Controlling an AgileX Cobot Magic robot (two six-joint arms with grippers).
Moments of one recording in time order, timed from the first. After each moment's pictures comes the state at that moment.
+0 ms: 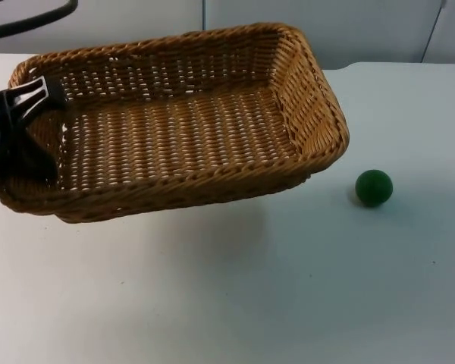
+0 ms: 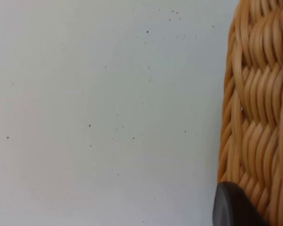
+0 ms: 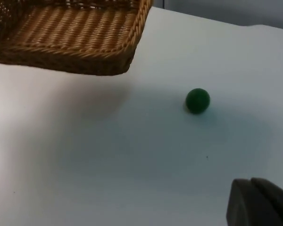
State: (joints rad) right arm 0.25 0.00 -0.52 0.12 1.10 -0.15; left arm -0.14 1.56 -0.65 -1.21 0.34 0.66
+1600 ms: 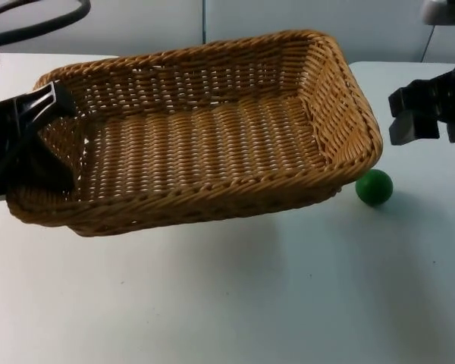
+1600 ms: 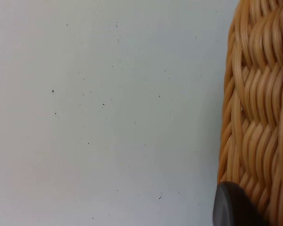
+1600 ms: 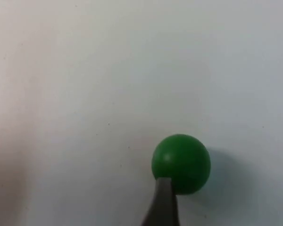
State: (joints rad) right arm 0.25 1.73 -0.94 0.03 0.29 0.03; left arm -0.14 1.56 -0.65 -1.20 0.45 0.66
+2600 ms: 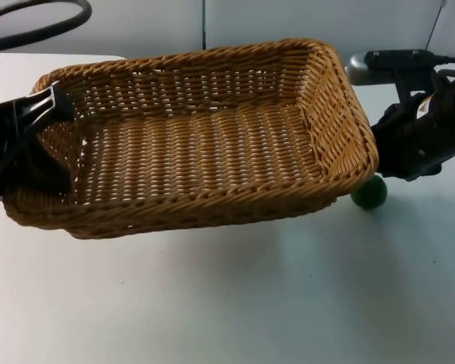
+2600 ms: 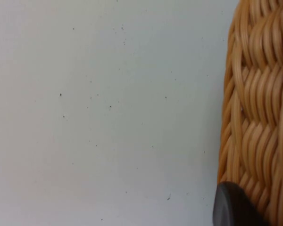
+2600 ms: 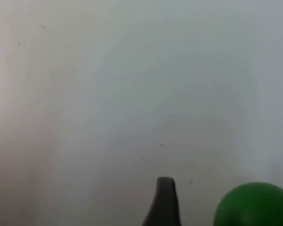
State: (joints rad) right arm 0.34 1.99 -0.98 0.06 0.06 0.03; left arm -0.14 1.56 -0.65 -1.17 0.44 0.66
